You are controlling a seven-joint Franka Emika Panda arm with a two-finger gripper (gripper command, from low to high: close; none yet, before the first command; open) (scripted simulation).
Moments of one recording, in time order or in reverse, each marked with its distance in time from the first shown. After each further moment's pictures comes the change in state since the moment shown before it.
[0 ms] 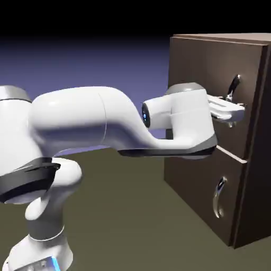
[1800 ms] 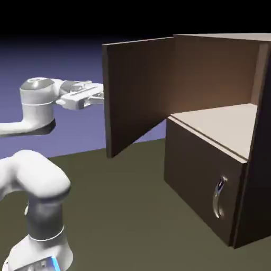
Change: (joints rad) arm -0.733 -0.347 1.842 -0.604 1.907 -1.203 -0.394
